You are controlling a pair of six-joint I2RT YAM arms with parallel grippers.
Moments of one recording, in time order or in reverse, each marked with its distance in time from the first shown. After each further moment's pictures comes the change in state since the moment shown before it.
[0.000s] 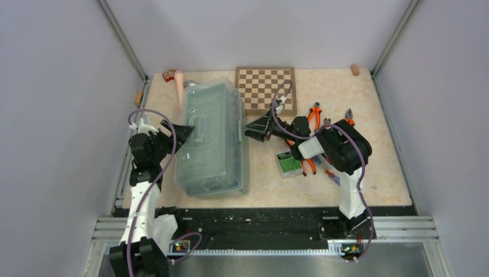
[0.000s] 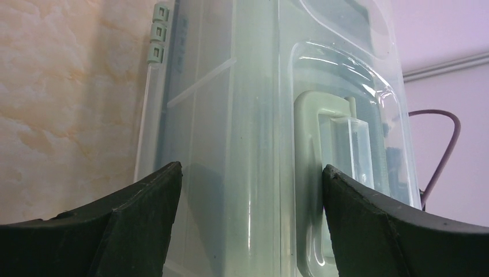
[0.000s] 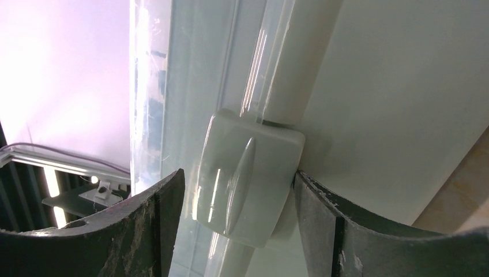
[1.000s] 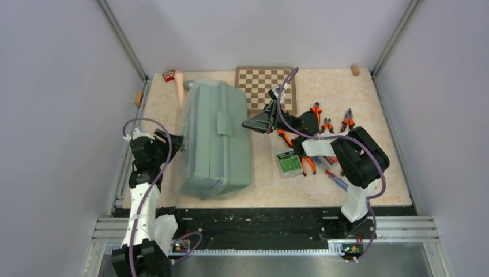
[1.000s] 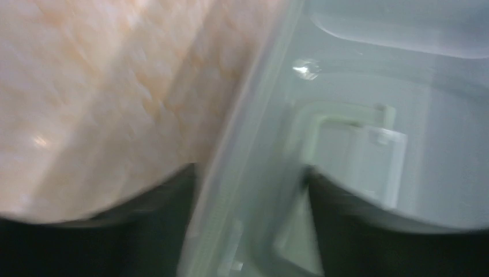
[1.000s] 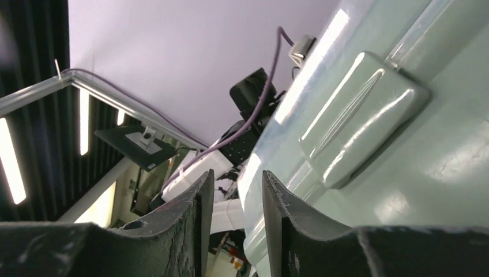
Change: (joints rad) left arm 0.028 -0.024 0.002 -0.163 -0.253 -0.004; right arm 0.033 -0.218 0.021 0.055 -0.071 0.093
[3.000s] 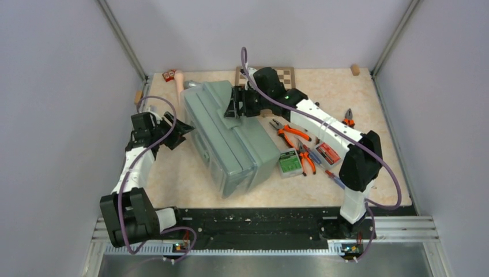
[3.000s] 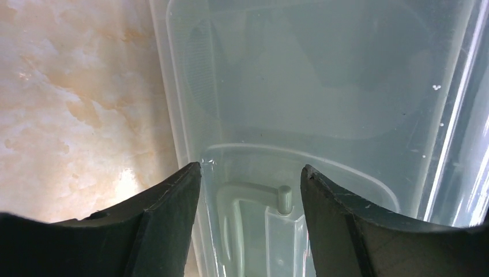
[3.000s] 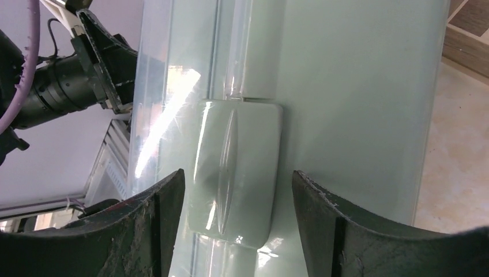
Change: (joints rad) left arm -0.016 0.396 0.303 -0.143 0.240 0.117; right arm 0.169 -0.001 0.855 -1.934 0.498 -1.095
